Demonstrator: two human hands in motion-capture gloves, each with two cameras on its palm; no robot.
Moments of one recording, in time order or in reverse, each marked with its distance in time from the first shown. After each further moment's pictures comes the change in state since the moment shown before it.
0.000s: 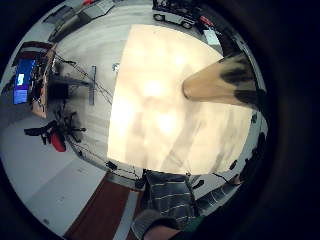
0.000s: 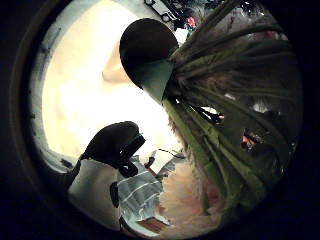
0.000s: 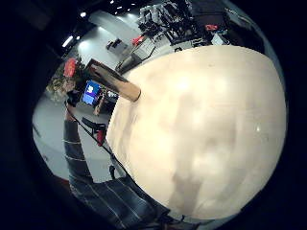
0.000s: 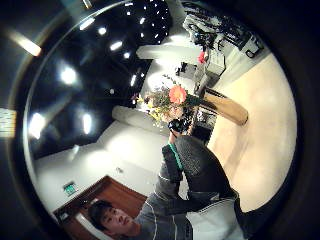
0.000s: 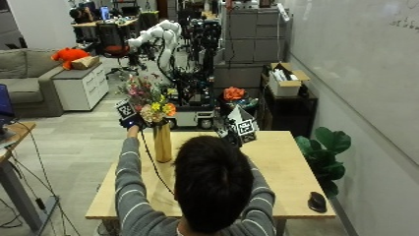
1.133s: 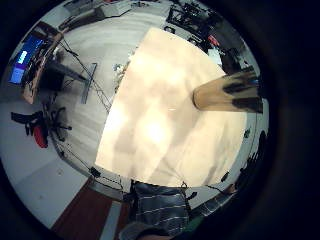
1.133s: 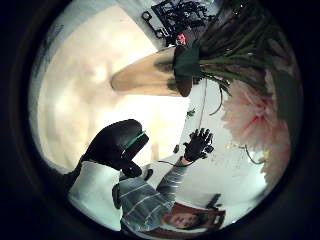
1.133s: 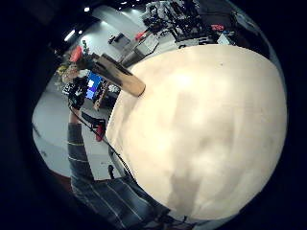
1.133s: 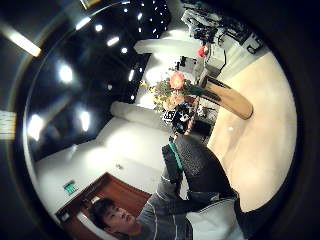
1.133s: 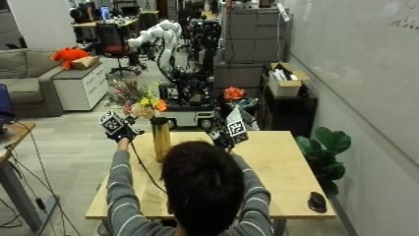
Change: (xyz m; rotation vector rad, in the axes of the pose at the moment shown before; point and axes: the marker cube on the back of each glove) left arm -0.078 0.008 0.012 0.264 0.146 -0.046; right arm -0.016 0.003 0.040 -0.083 -0.024 -0.046
